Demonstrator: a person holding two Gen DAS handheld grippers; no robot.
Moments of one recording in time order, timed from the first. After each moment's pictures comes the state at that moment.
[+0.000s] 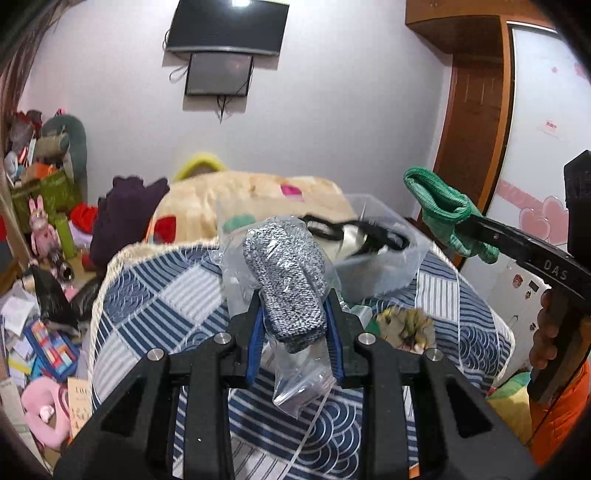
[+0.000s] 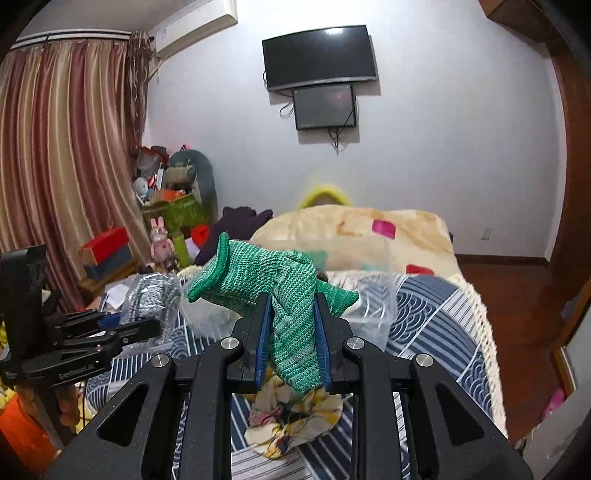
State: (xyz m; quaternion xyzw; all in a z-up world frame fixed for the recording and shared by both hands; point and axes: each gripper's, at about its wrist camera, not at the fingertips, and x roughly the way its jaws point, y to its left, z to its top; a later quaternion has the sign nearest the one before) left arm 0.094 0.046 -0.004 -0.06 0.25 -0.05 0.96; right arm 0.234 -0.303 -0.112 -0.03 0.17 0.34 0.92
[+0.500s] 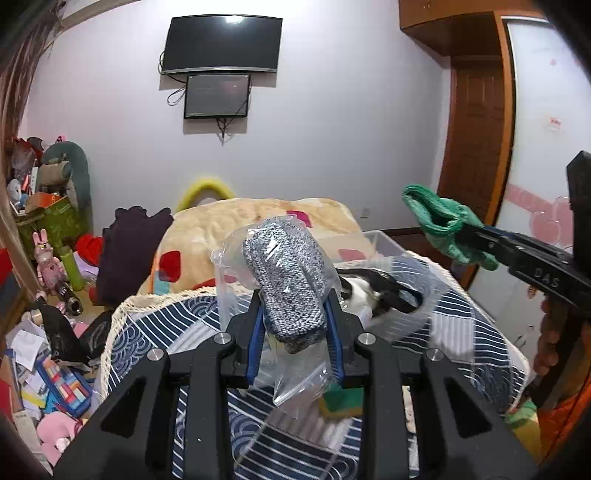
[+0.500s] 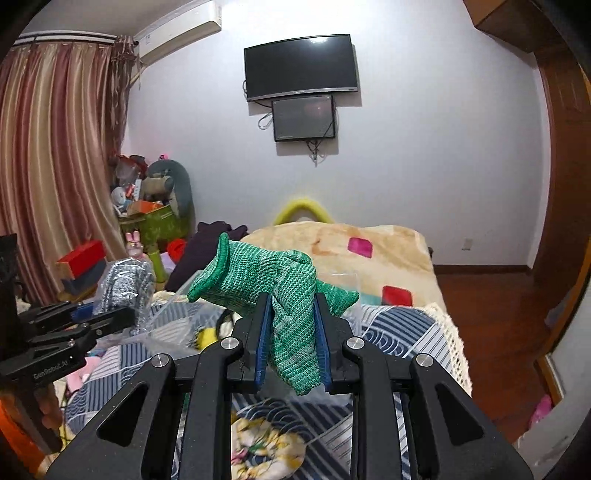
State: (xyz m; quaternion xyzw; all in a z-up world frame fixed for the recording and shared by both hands) left arm 0.139 0.045 0.019 -0.03 0.23 -0.03 0.97; right arm 0.265 -0.297 -0.090 -0.04 0.16 0.30 0.94
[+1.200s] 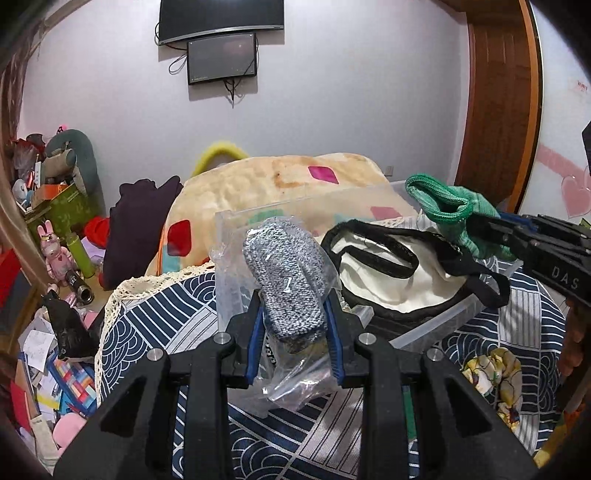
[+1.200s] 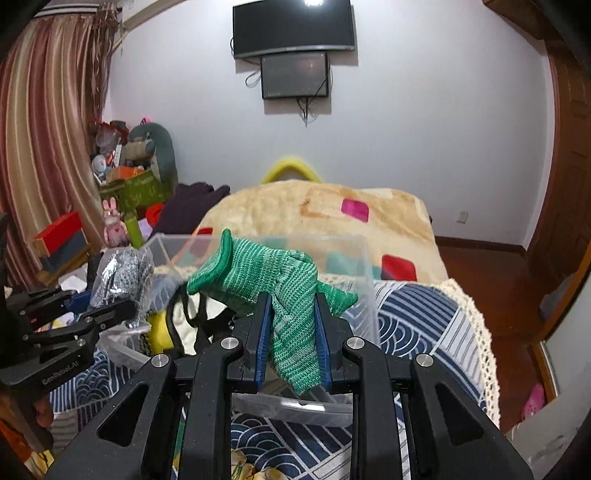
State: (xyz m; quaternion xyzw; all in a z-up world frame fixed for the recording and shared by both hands) left arm 0.204 0.047 -0.035 0.01 0.31 0.01 0.95; right arm 0.307 -0.265 -0.129 -0.07 0.23 0.28 0.93
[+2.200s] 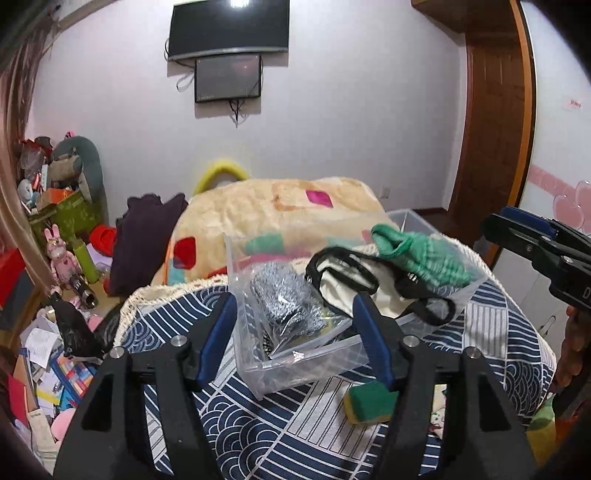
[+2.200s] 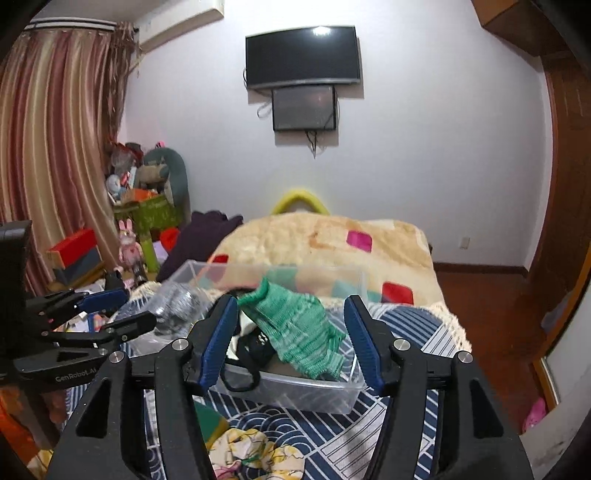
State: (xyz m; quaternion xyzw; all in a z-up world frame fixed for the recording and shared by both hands) left arm 0.159 0.044 0.008 -0.01 0.27 0.01 0.96; right arm 0.265 -0.285 -0.087 -0.05 0.17 0.30 0.94
